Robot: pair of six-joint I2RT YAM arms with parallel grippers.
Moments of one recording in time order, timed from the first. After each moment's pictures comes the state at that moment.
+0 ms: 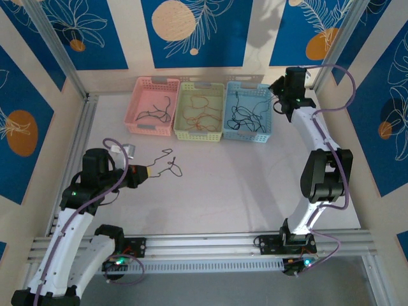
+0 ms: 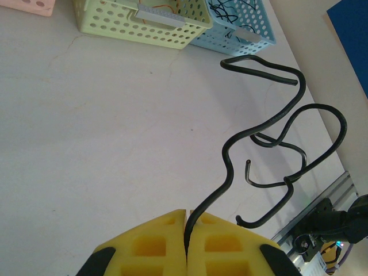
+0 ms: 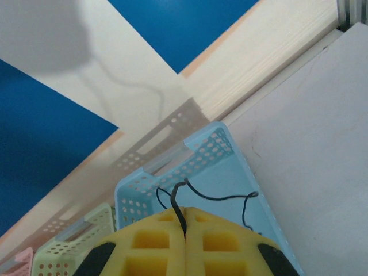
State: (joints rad) left arm -0.19 0.68 0.77 -0.77 0.56 -0.33; right arm 0.03 1.75 1.52 -0.25 0.11 0.72
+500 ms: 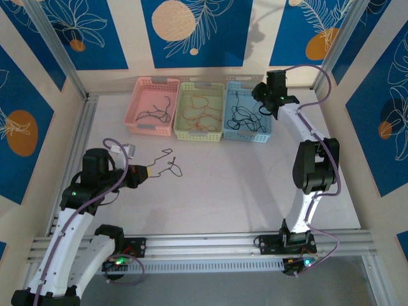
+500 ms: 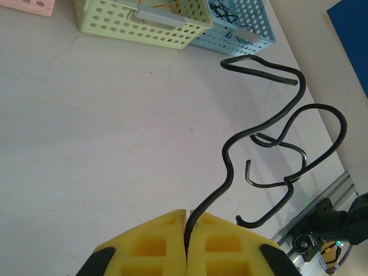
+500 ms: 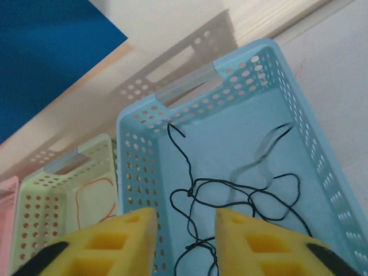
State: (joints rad) left arm -0.19 0.68 0.77 -0.77 0.56 -0.33; right arm 0.12 1.88 1.60 -0.34 0.04 0.66
